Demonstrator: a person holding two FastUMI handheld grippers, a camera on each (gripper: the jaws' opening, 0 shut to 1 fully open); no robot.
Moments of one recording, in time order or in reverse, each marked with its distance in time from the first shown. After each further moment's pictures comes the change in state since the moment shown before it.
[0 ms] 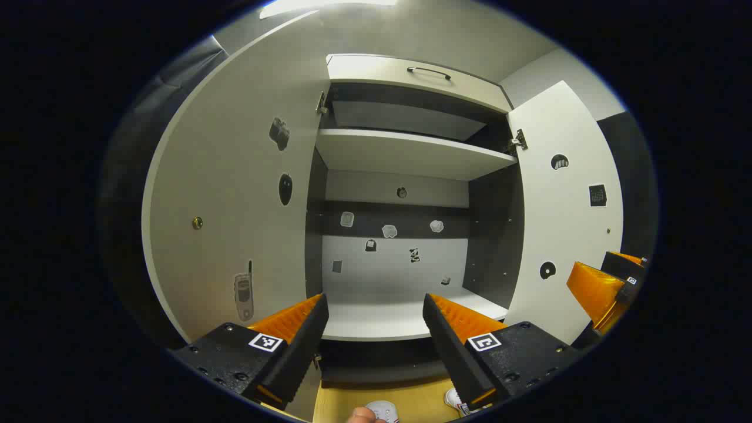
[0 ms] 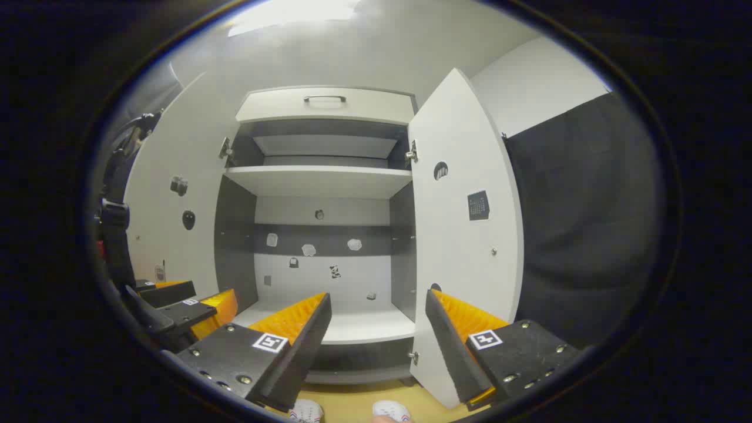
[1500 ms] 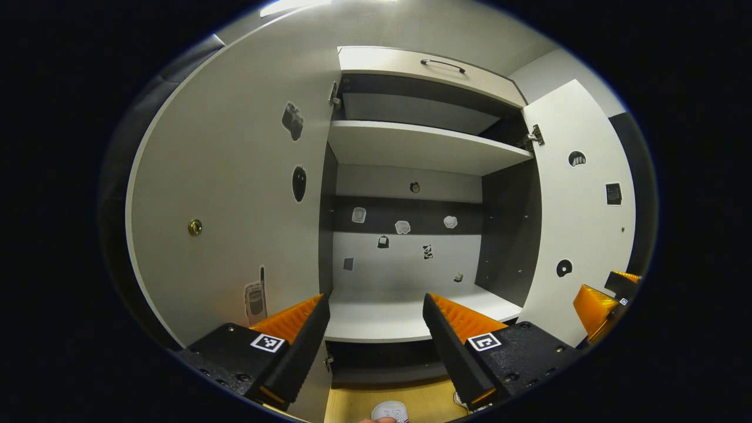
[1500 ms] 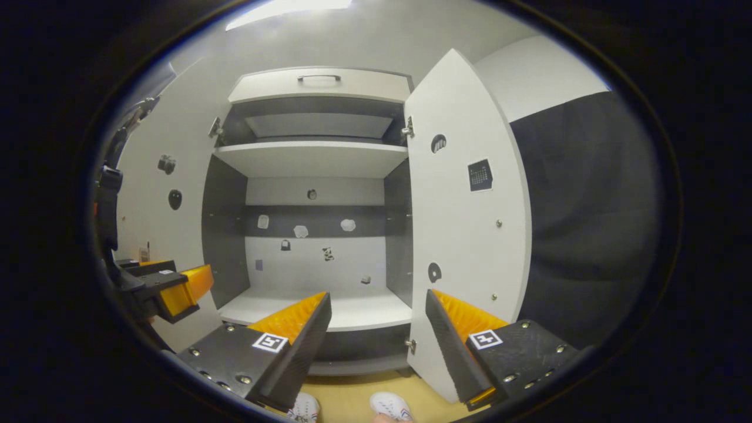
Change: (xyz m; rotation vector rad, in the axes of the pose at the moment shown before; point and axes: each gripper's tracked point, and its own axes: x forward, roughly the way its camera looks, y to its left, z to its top) left arm 0.012 0.025 -0.001 0.000 0.029 0.036; right arm 0.008 -0.003 -0.033 -0.014 0.086 -0.036
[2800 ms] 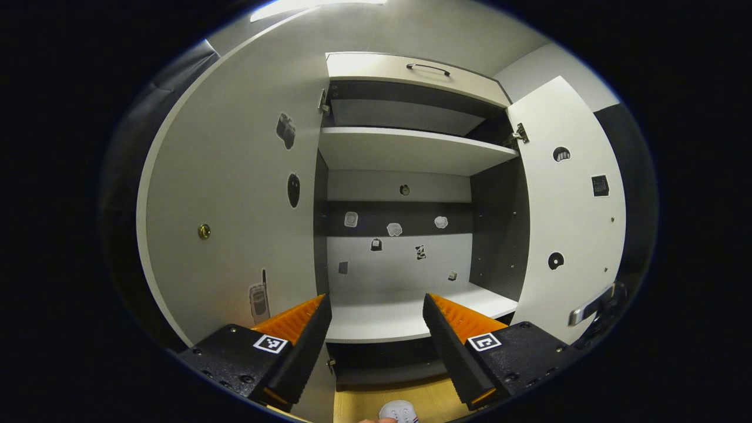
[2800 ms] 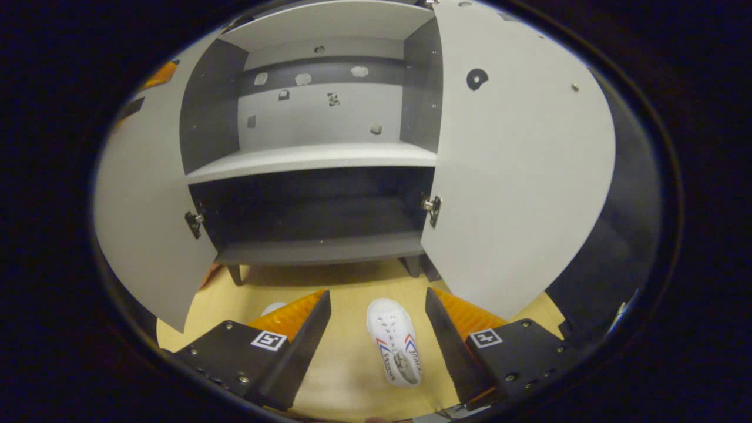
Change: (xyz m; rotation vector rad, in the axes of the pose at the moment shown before) left arm -0.008 -0.004 0.000 0.042 -0.023 -0.044; right arm -0.013 -0.003 -0.279 -0.106 0.651 0.026
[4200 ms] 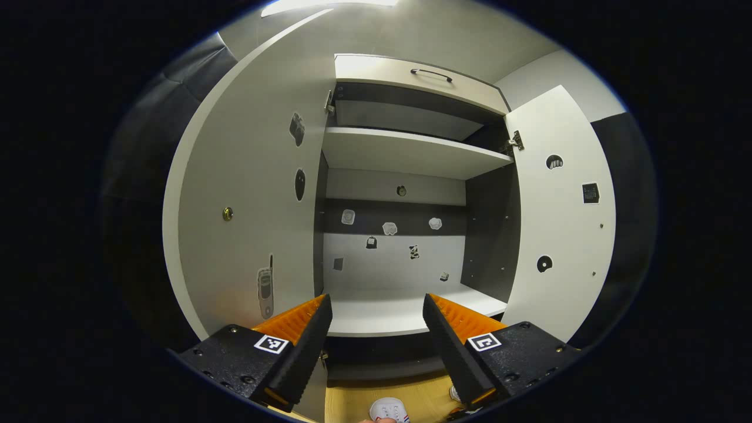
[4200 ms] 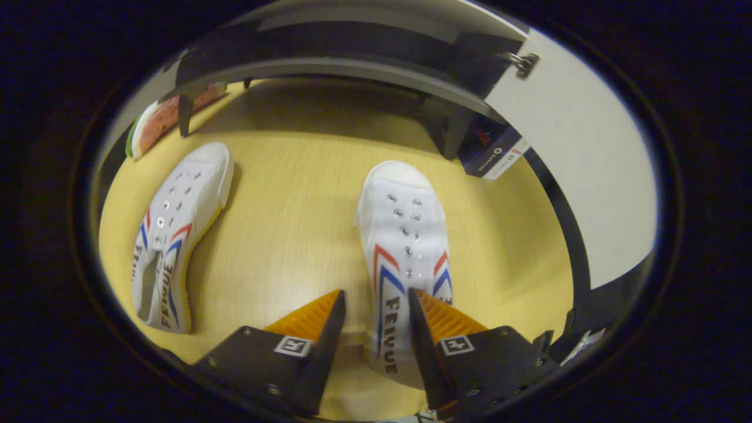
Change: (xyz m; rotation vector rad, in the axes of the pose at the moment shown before) left arm -0.019 -0.004 -0.005 -0.049 -0.004 -0.026; right arm 0.104 -0.023 -0.202 -0.423 0.443 -0.088
